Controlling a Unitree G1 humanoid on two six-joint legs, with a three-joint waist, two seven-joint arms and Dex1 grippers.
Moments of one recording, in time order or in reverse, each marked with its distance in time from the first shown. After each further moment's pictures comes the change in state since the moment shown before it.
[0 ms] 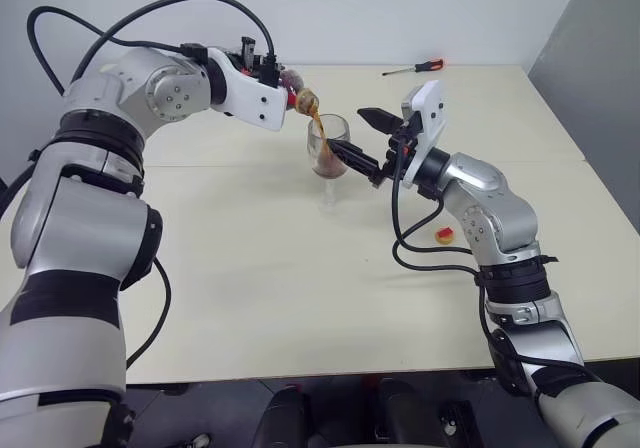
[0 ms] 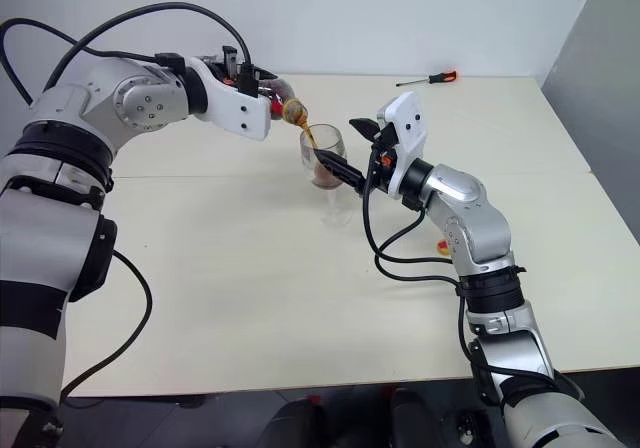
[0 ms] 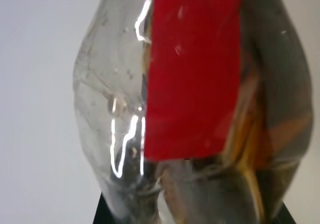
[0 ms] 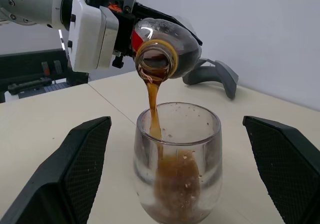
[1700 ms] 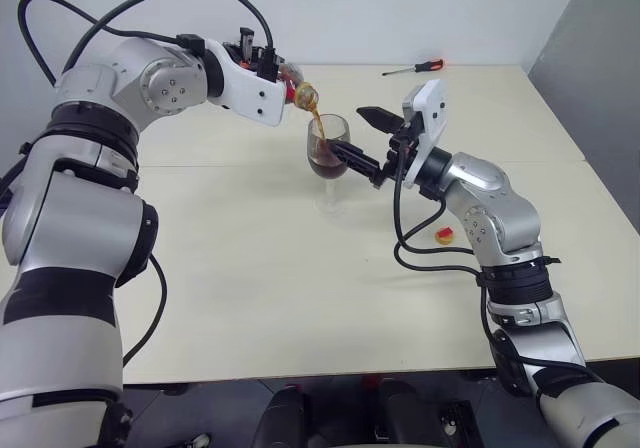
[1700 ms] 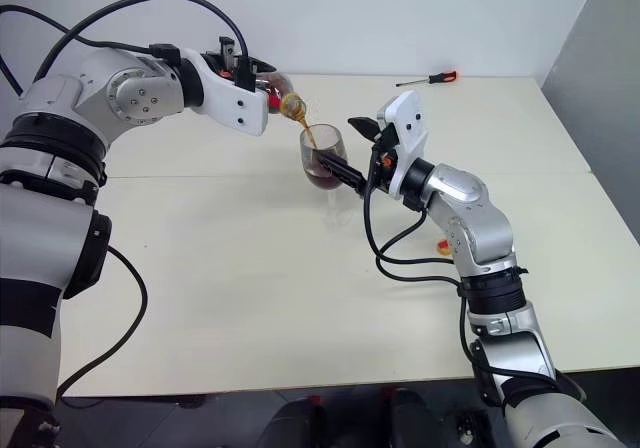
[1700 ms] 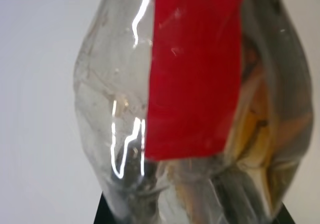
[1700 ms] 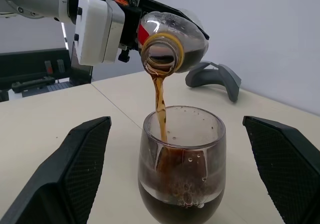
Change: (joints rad) left arm -0.024 0.009 -0.019 0.000 0.009 -0.016 0.018; right arm 0.004 -0.008 0.002 -0.020 0.000 0.000 0.015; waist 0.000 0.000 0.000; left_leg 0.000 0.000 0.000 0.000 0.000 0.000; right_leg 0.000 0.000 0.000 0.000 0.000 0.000
